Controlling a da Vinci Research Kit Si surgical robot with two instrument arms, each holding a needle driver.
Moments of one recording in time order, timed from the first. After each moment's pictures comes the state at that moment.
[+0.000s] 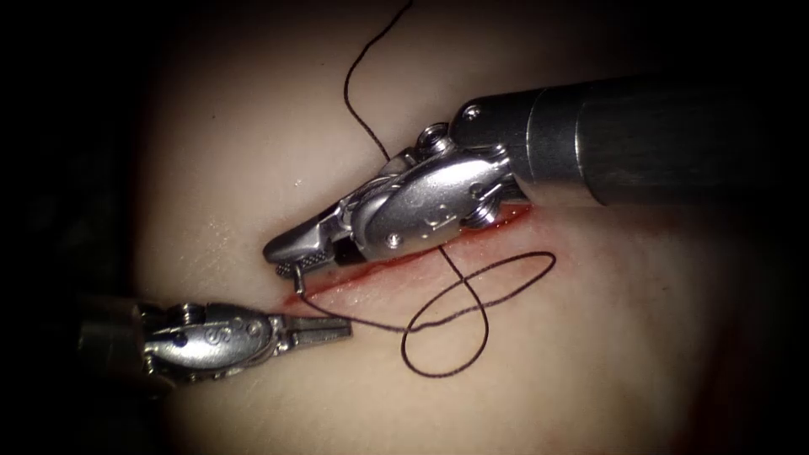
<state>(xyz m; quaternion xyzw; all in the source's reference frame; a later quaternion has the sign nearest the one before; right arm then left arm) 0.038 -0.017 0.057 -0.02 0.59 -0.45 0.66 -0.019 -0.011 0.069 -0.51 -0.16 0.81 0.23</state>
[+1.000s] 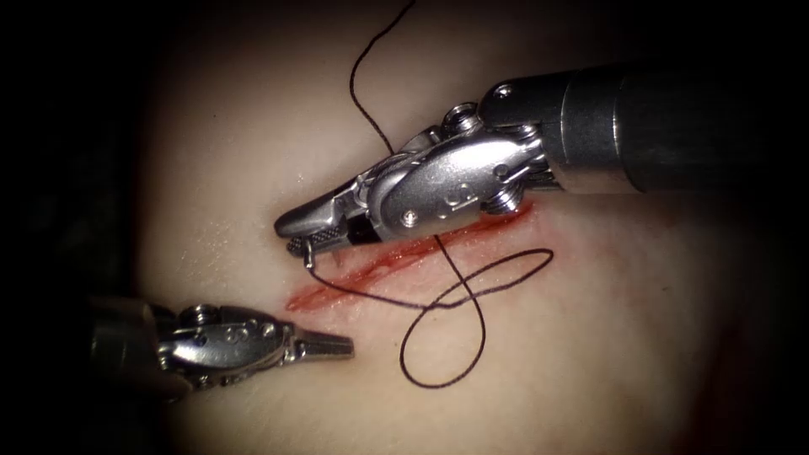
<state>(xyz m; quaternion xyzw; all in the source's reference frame) 0.038 -0.014 0.053 -0.04 0.62 -0.39 0.68 -0.019 -0.012 0.070 -0.41 -0.26 0.82 0.29</state>
